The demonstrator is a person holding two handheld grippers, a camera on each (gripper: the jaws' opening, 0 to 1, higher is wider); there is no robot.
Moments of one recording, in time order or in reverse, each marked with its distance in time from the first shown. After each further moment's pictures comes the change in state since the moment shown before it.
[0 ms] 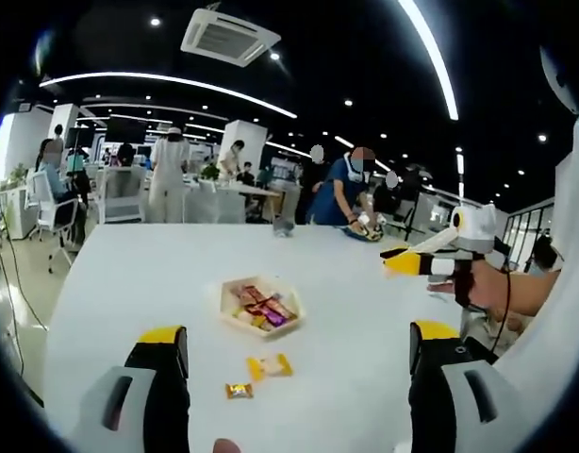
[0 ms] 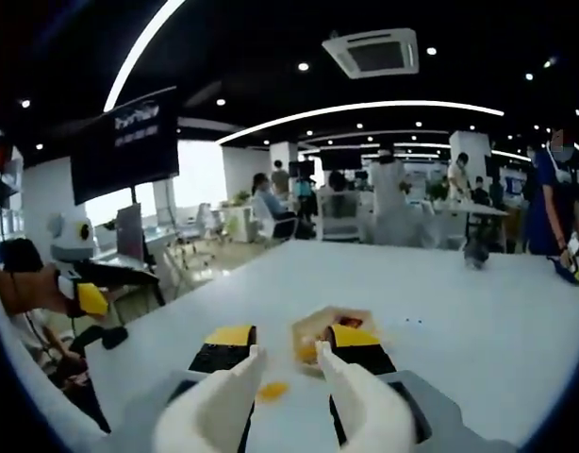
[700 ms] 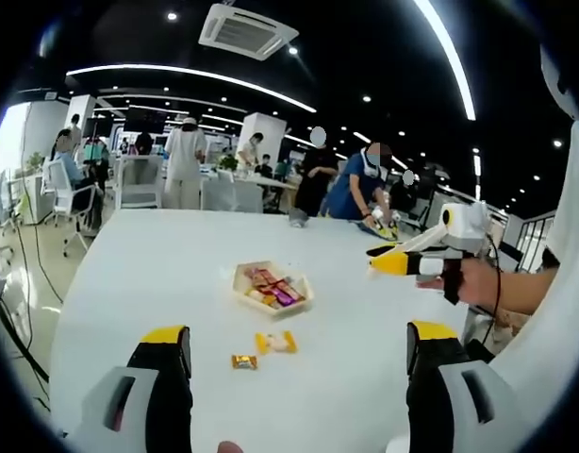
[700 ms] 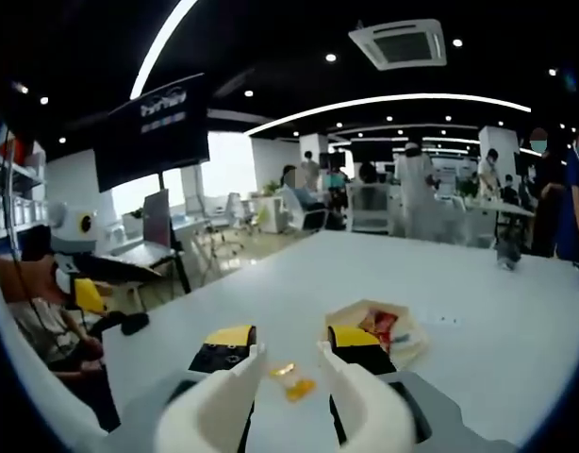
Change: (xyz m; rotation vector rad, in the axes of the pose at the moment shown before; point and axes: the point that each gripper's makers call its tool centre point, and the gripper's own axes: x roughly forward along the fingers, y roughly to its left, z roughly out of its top) left arm -0.035 0.005 -0.023 -0.047 0.016 0.084; right arm 0.029 0.039 -0.024 -0.075 0.062 0.156
